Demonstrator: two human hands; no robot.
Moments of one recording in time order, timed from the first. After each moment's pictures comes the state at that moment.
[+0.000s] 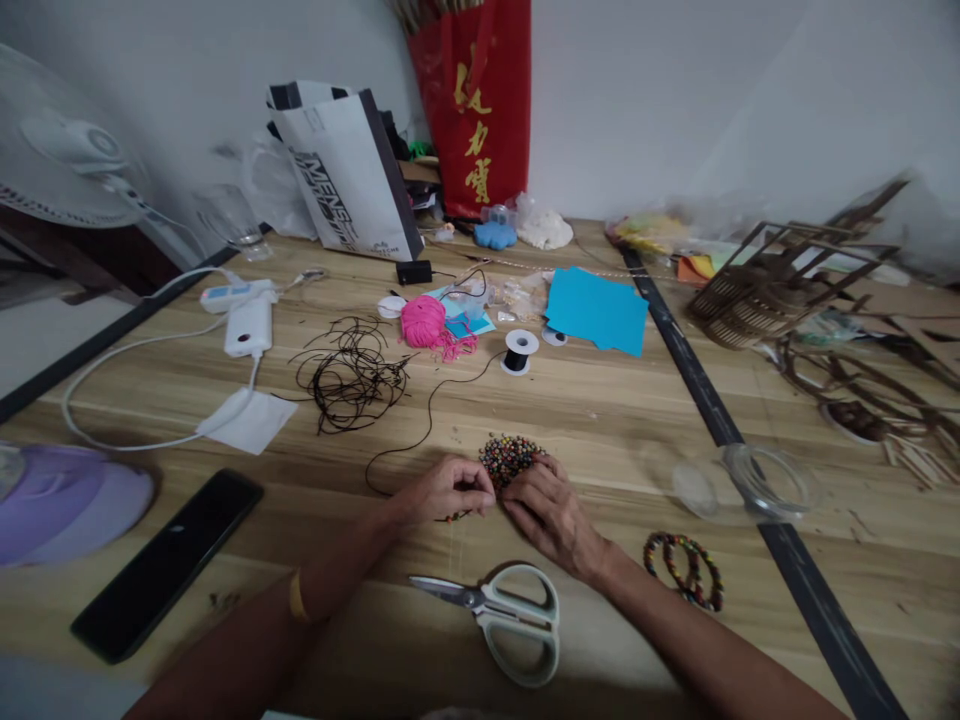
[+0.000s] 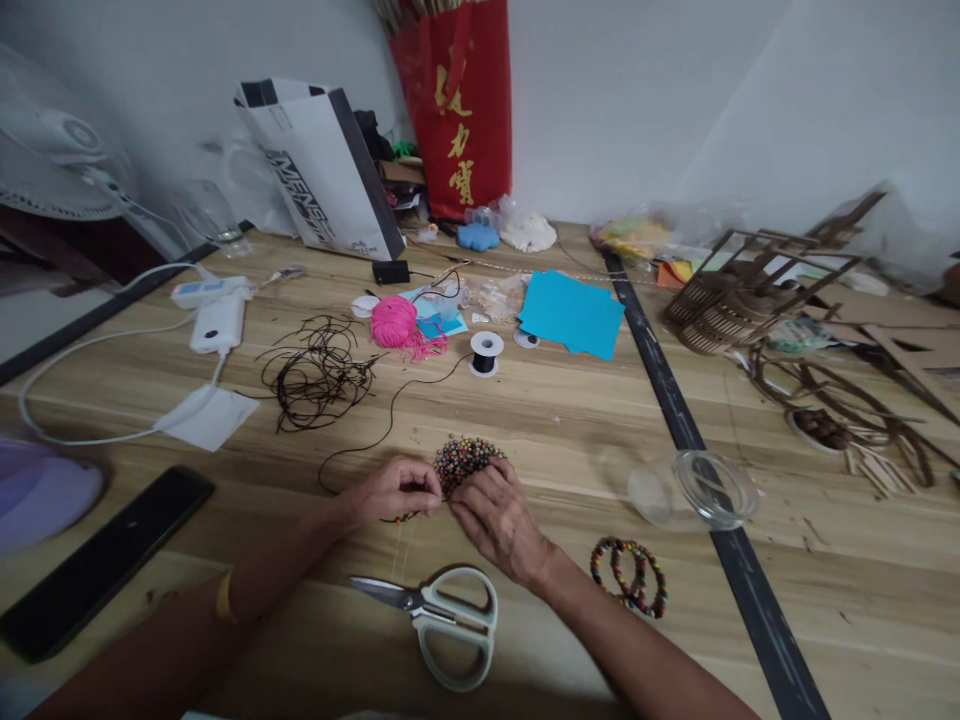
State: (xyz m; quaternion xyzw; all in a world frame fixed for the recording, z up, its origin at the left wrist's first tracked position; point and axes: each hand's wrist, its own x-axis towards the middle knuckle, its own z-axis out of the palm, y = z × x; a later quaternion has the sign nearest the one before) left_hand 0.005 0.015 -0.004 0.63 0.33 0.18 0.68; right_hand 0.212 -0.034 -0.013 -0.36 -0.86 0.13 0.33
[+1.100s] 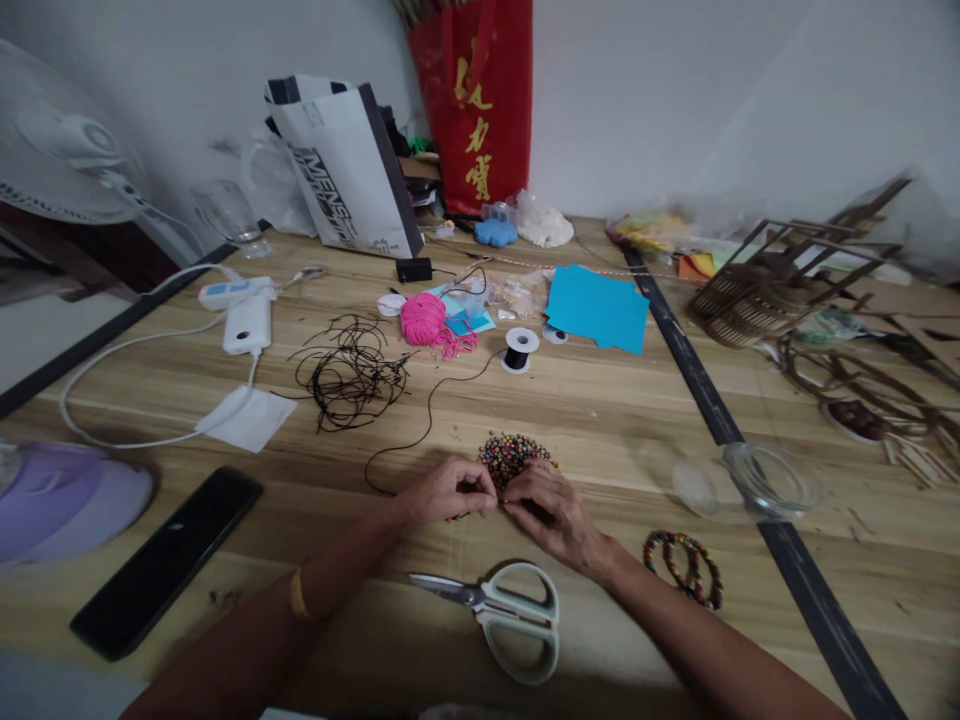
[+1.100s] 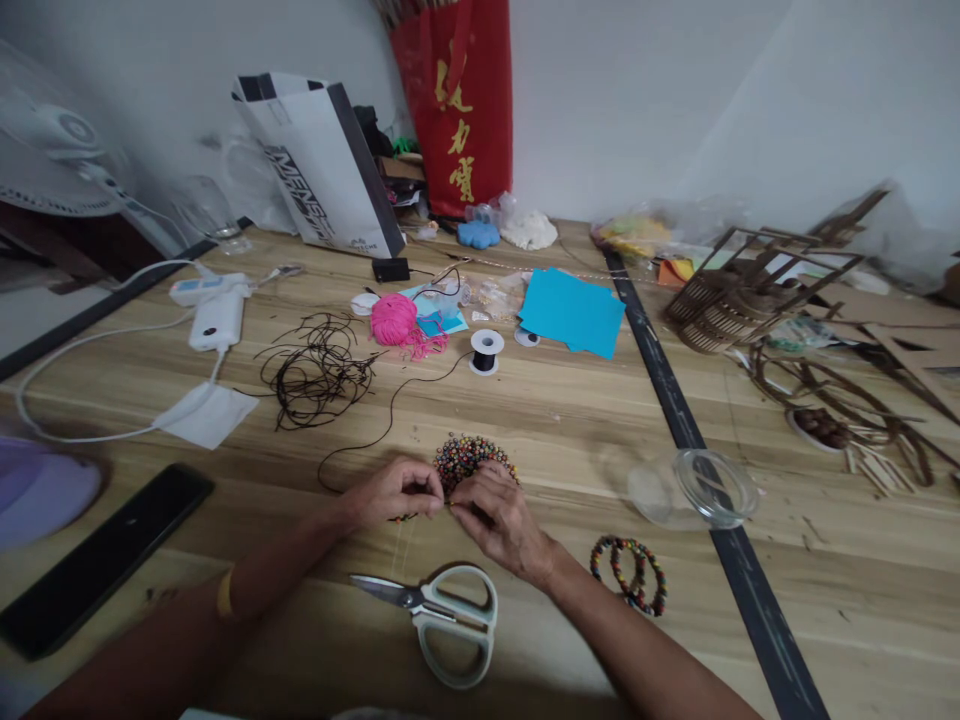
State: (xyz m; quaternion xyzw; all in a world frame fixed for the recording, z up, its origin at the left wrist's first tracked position) left_hand 0.006 0.013 -0.005 0.66 0.34 0.16 0.65; right_hand 0.212 -0.030 -0.011 -0.32 -0.83 0.20 0.40
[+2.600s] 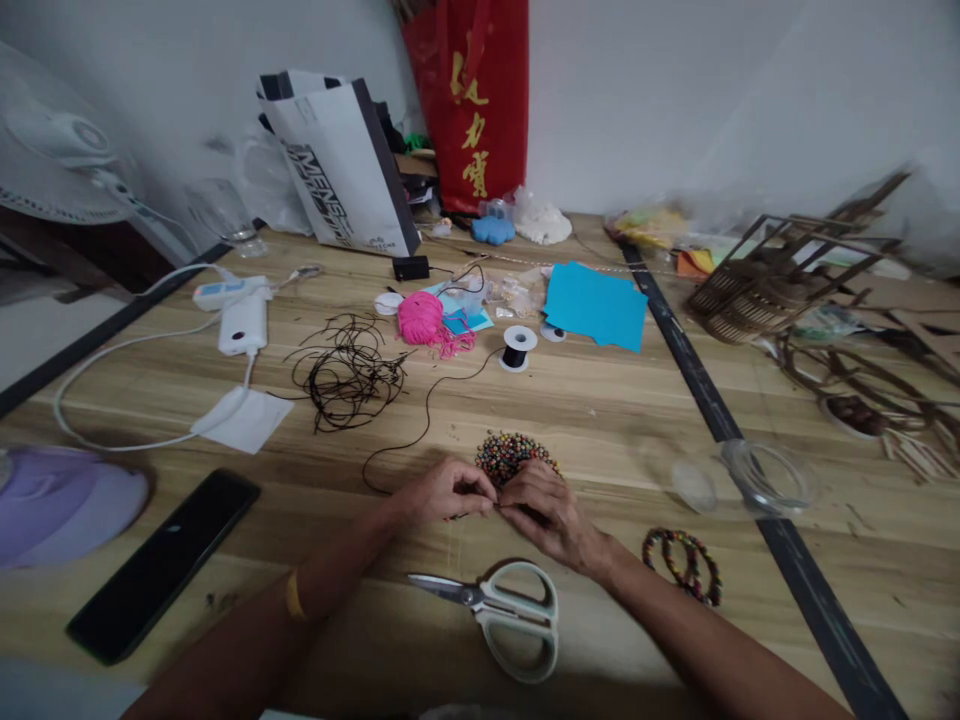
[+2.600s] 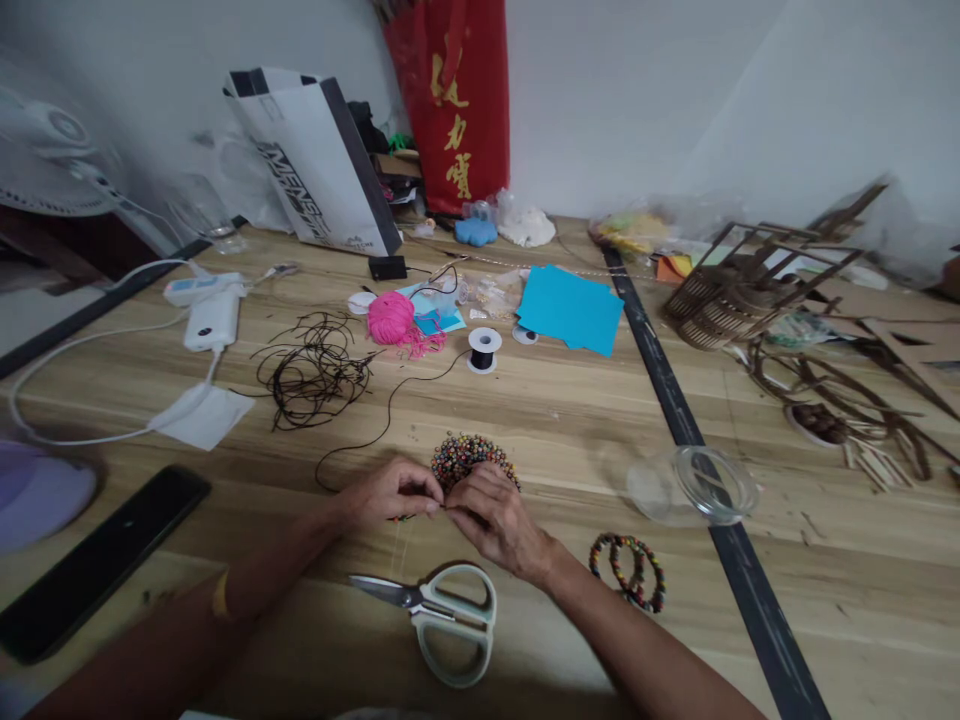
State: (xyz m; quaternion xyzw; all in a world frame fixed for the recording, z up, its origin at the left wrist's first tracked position) left_hand 0.004 0.016 -0.005 0.69 0.34 0.13 0.63; right_hand 0.213 -0.029 -0.013 -0.29 -0.85 0.23 0.38
